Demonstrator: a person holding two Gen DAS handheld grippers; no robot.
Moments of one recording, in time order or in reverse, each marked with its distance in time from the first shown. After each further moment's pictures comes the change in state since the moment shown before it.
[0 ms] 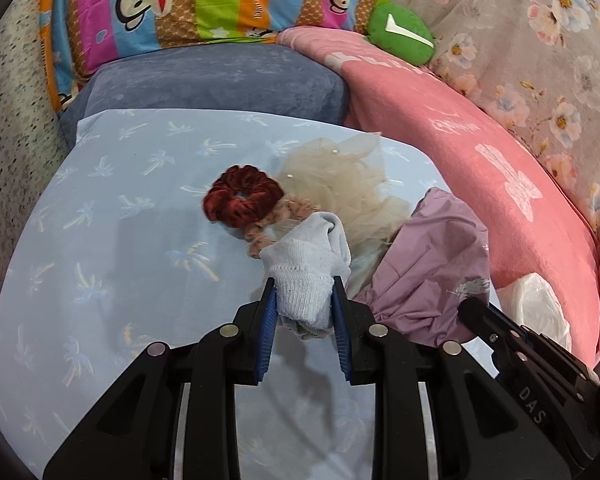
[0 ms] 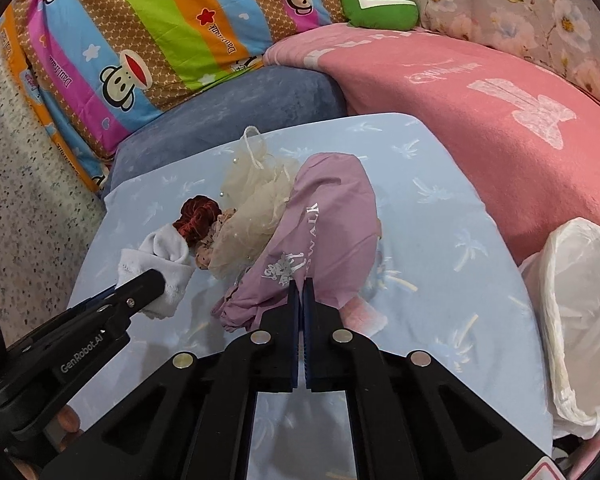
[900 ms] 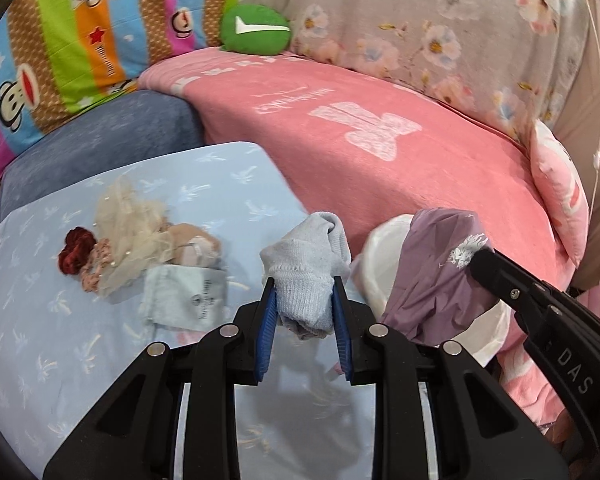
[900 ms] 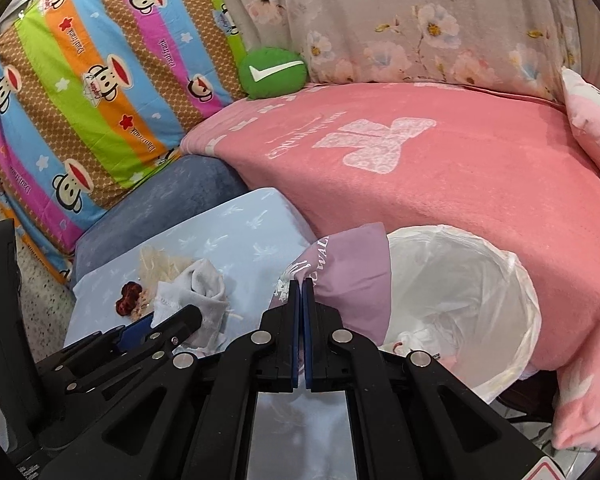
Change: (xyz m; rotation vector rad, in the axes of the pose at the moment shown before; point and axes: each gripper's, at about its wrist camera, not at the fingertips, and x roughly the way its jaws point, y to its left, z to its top) left arm -0.017 -0.183 -0.033 0.354 -0.014 -0.181; right arm -0.140 -0.163 -0.019 0.239 -0.224 -0.161
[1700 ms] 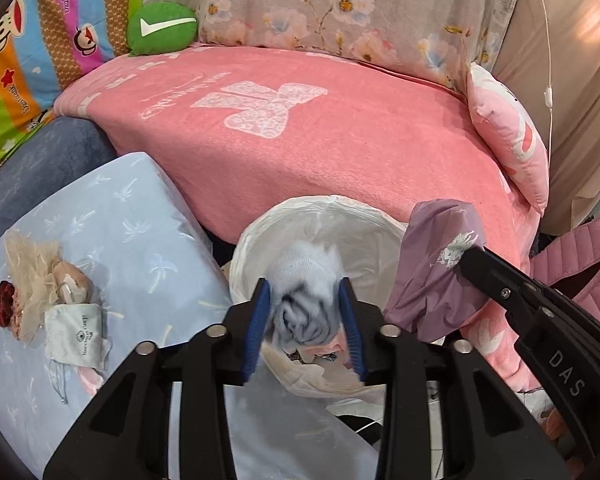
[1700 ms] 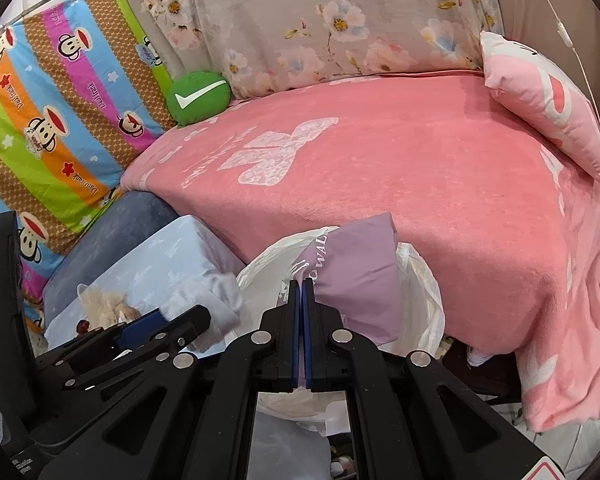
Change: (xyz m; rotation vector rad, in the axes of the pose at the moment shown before) left arm 0.039 -0.101 0.011 0.172 0.078 -0.150; right arm -0.015 -0.109 0.002 0.159 -0.033 -0.124
